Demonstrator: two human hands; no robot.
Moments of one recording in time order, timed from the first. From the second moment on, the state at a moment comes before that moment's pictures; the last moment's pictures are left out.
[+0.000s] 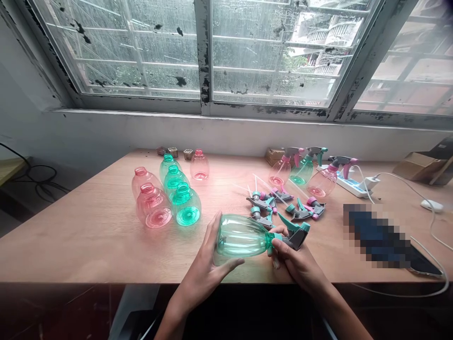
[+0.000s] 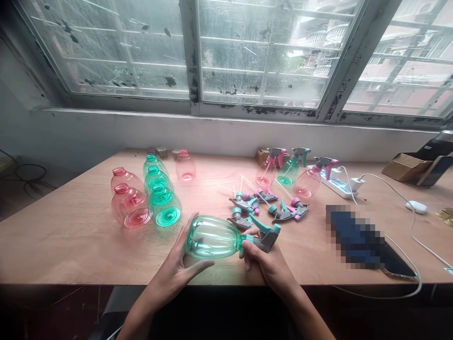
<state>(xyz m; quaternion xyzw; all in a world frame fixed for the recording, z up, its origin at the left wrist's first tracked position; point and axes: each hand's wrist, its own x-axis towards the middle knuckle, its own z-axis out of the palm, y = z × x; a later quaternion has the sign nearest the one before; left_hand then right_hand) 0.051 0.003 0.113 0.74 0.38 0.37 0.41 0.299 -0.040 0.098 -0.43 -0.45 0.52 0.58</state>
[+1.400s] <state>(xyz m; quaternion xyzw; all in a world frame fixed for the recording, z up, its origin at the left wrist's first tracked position) 0.055 0.000 0.121 0.72 0.38 0.37 0.44 0.298 -0.039 0.100 -0.44 -0.43 0.52 0.59</state>
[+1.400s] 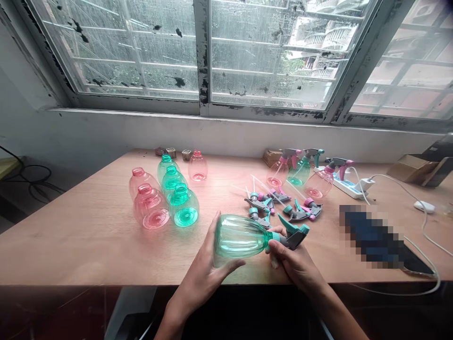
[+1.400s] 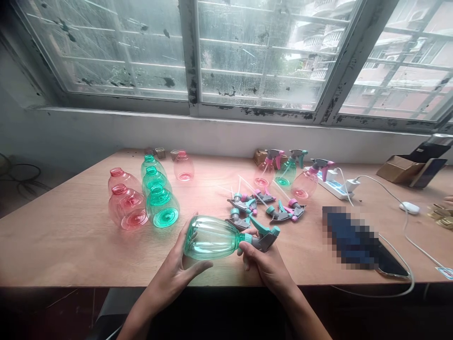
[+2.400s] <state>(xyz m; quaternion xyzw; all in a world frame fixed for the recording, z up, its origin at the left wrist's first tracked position) 0.053 -0.001 0.114 0.72 0.38 0.37 0.44 0.298 -0.038 0.094 -0.41 -0.42 0.53 0.61</state>
